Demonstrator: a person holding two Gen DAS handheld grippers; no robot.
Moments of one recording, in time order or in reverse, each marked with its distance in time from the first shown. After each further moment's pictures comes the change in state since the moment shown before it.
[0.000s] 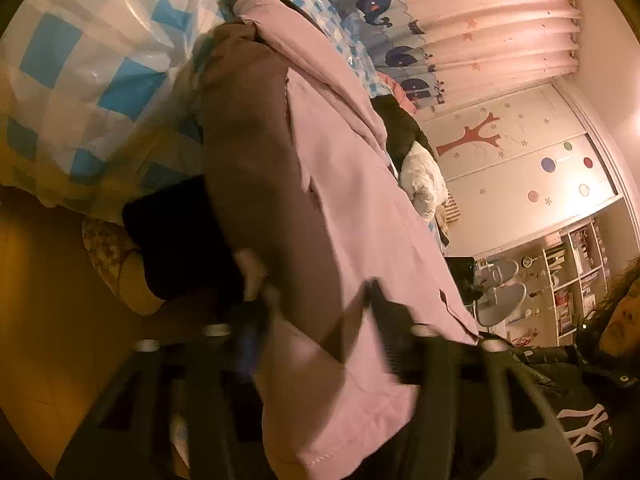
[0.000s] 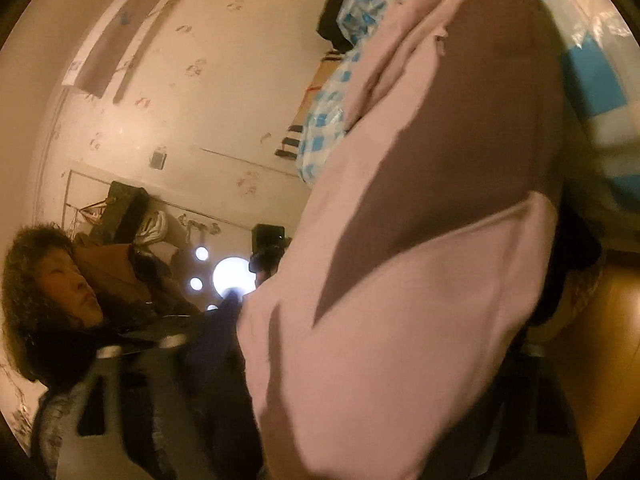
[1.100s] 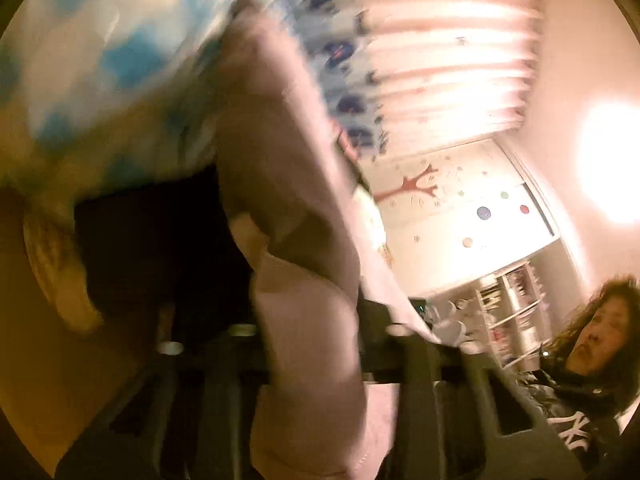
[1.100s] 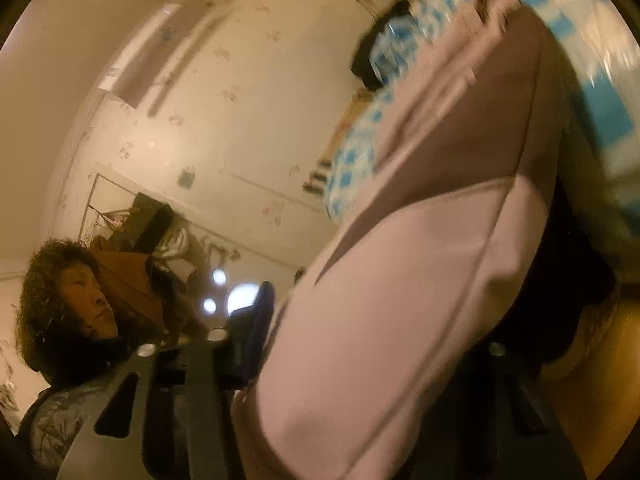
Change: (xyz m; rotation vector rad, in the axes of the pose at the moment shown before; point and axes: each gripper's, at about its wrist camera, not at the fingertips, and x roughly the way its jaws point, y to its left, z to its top) left arm -0.002 0.031 -0.035 -0.033 -0.250 -0.281; right arm -0.009 0.013 -0.013 -0.087 -0.176 0.088
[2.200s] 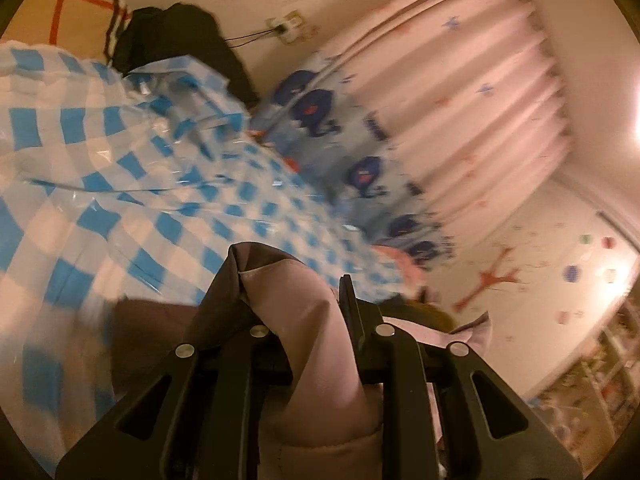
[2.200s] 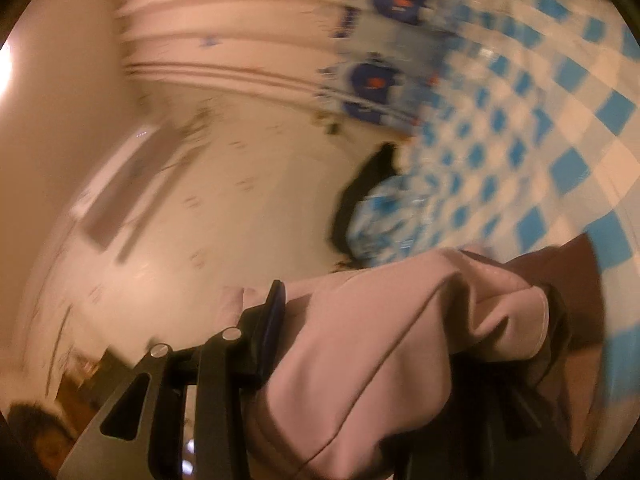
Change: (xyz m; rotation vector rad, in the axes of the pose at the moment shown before) left arm 0.211 -0.090 0.379 0.205 -0.315 0.339; right arm 0.063 -0.102 0.367 0.079 -0.420 -0.088
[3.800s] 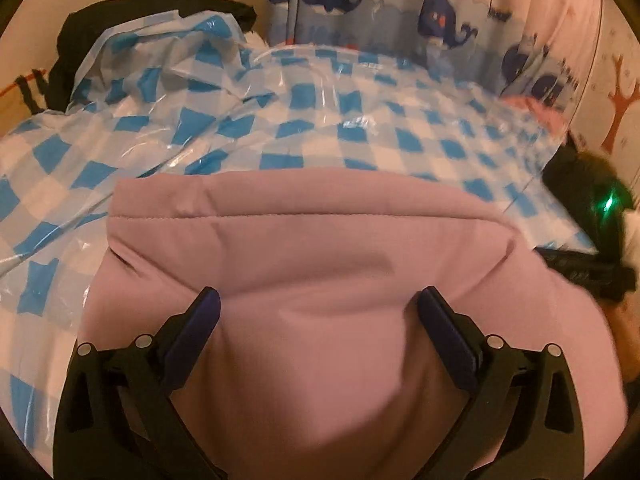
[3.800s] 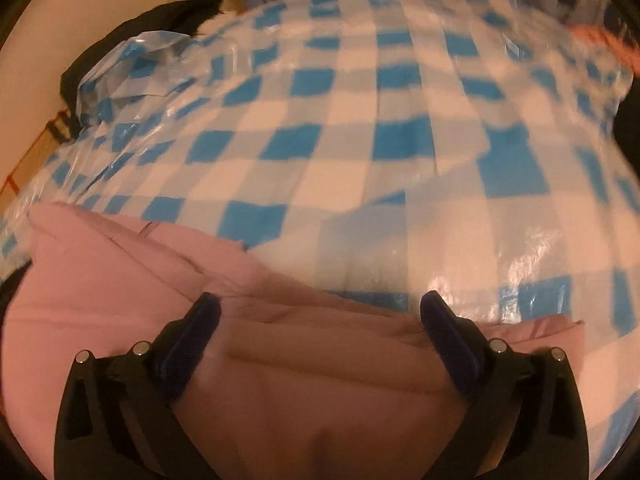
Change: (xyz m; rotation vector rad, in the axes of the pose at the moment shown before) left arm 0.261 0.016 -0.063 0.510 0.307 0.515; right arm 0.229 -0.137 0.035 -0.550 0.387 -1.017
